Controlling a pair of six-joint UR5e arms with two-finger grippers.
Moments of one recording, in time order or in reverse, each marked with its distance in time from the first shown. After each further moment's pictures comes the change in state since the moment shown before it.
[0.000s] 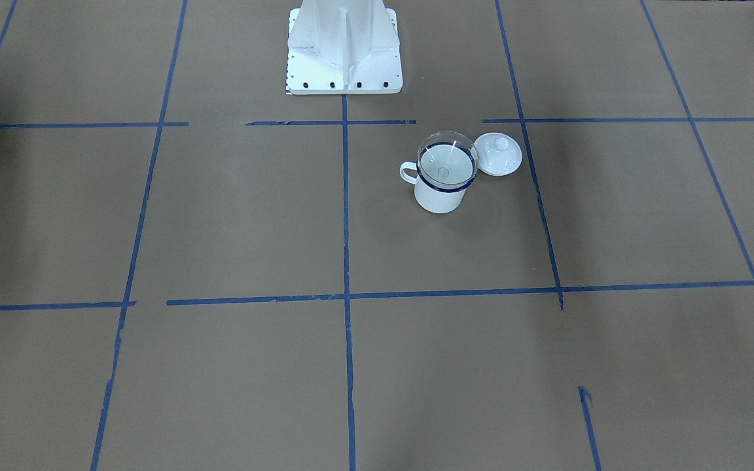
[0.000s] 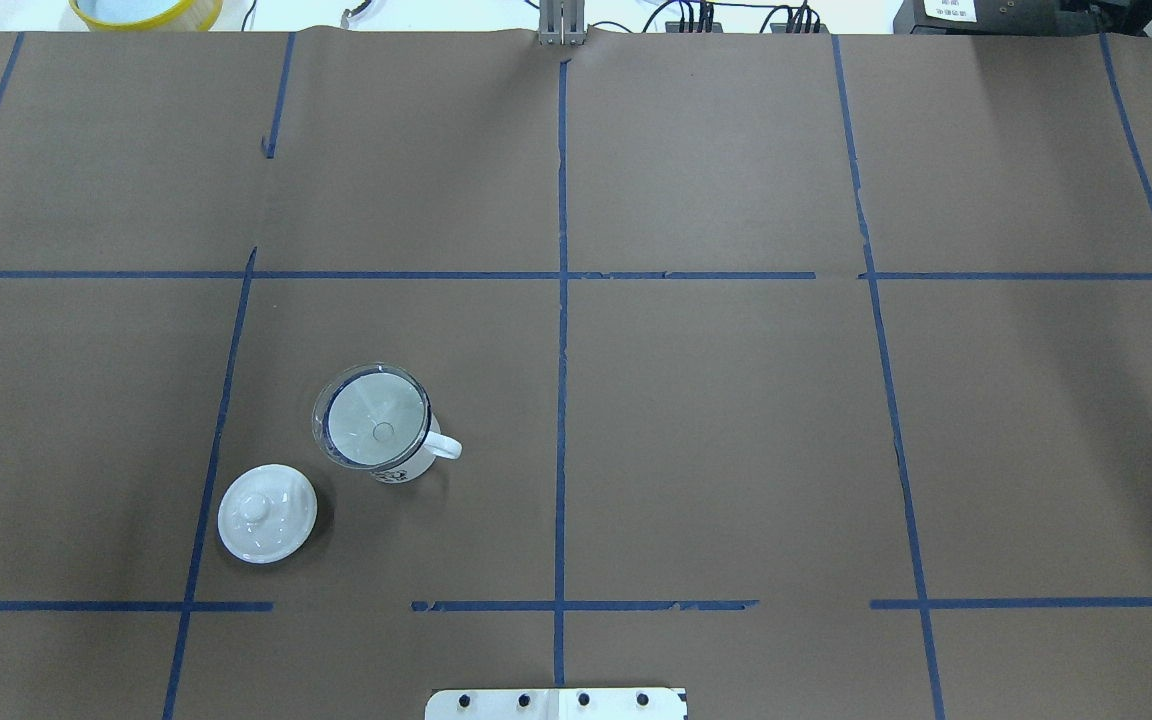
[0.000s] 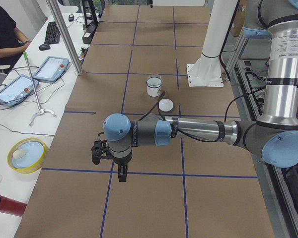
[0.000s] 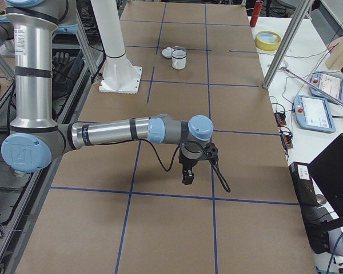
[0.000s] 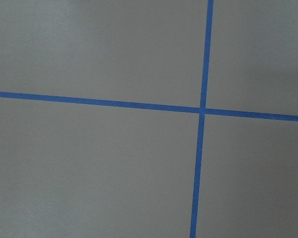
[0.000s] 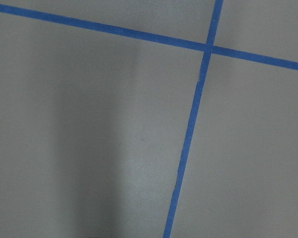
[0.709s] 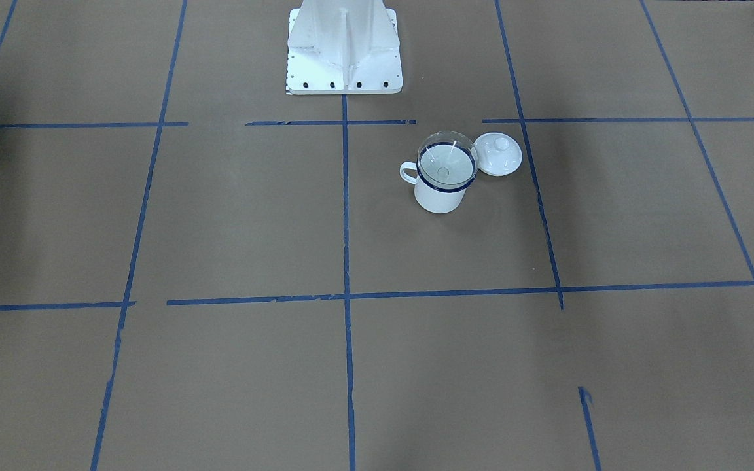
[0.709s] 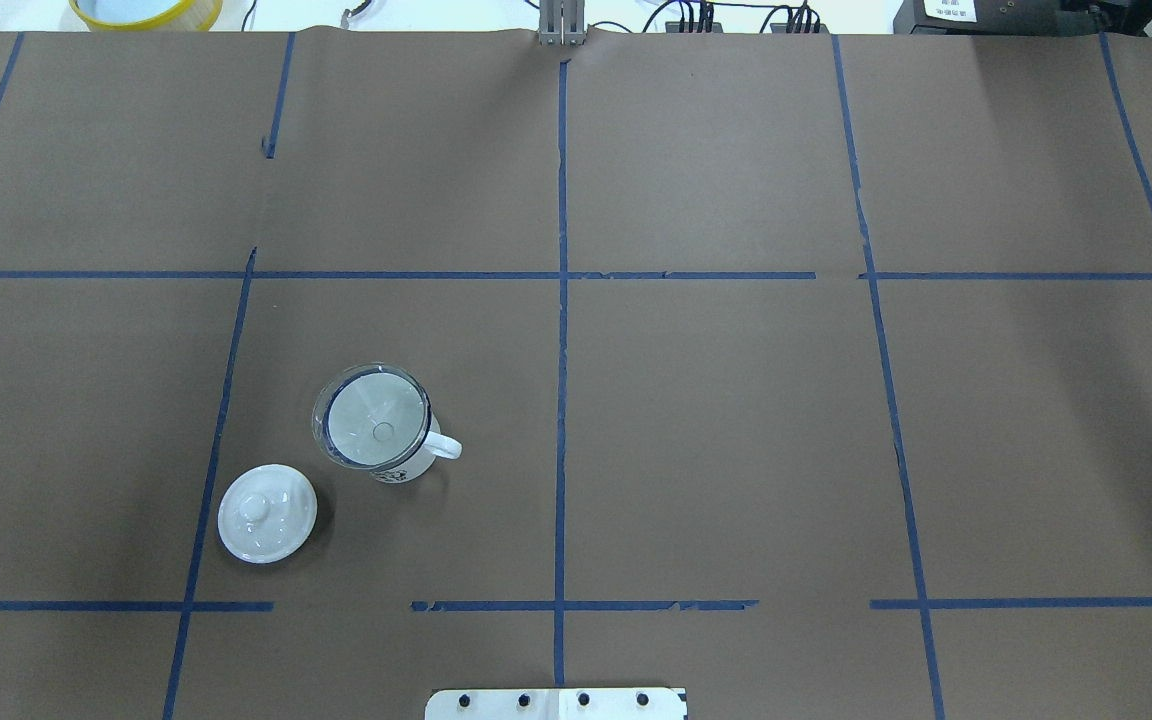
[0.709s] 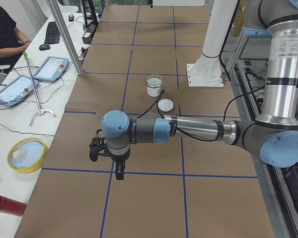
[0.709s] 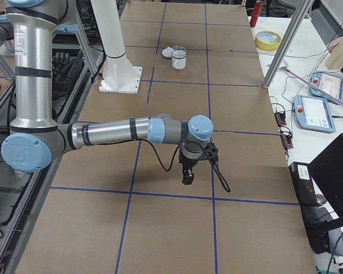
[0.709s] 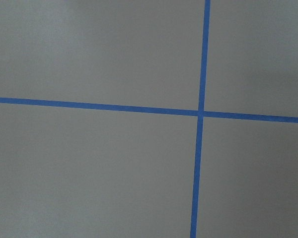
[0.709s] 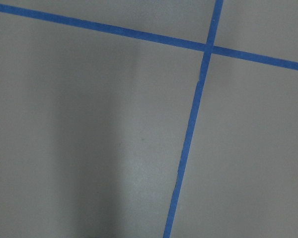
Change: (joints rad) left arm -0.003 -0.020 -0.005 -0.007 0.000 0.000; right arm 0.000 0.000 0.000 0.000 0.000 -0.001
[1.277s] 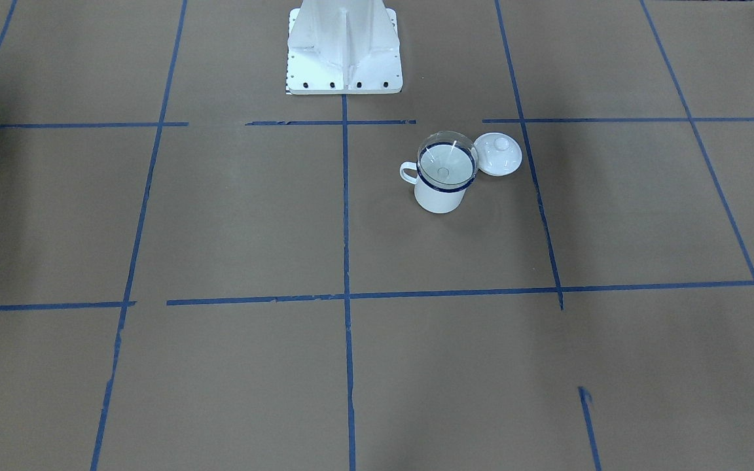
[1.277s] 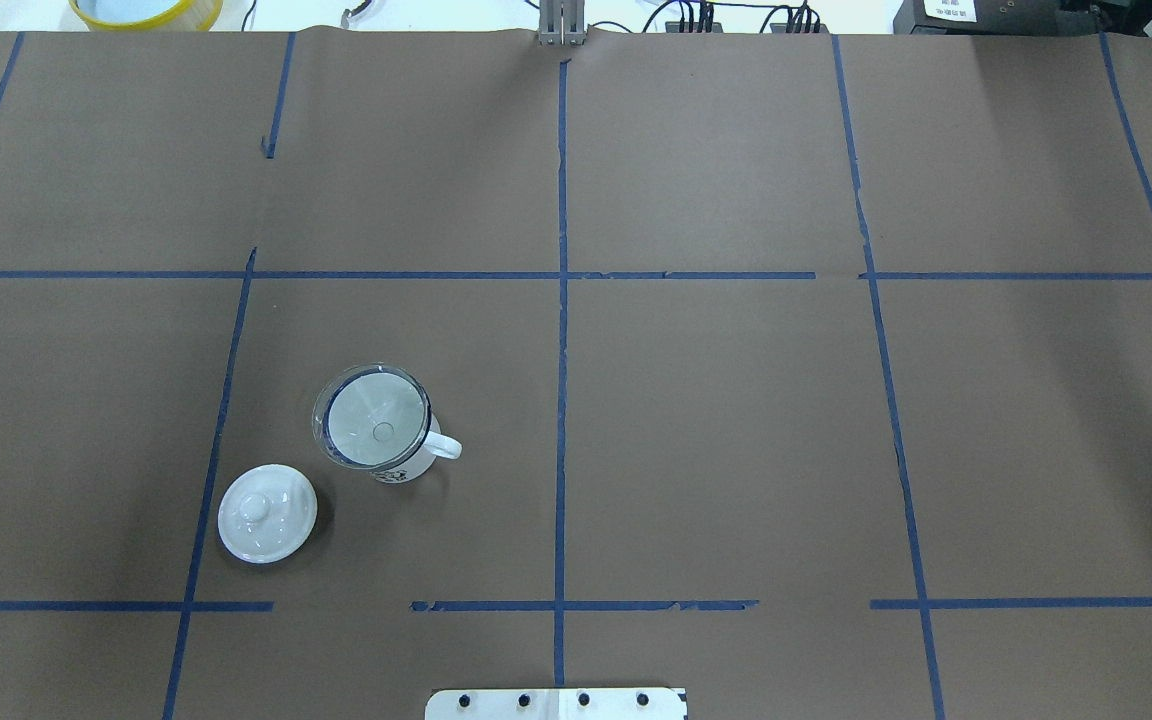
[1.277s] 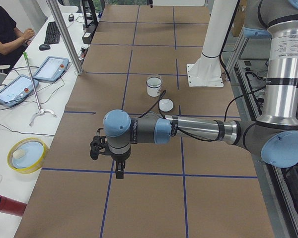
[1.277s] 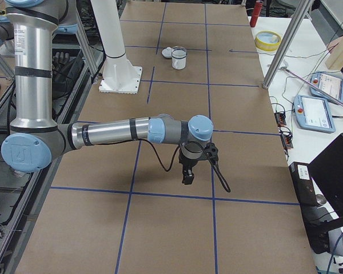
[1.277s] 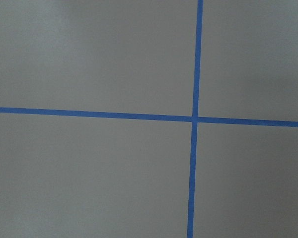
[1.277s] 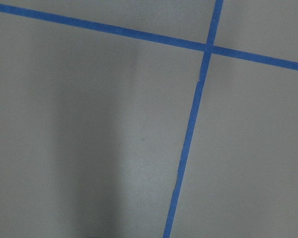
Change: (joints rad) left arm 0.021 0.016 -0.025 -0.046 -0.028 -0.010; right arm 0.000 0.000 0.000 0.000 0.000 0.000
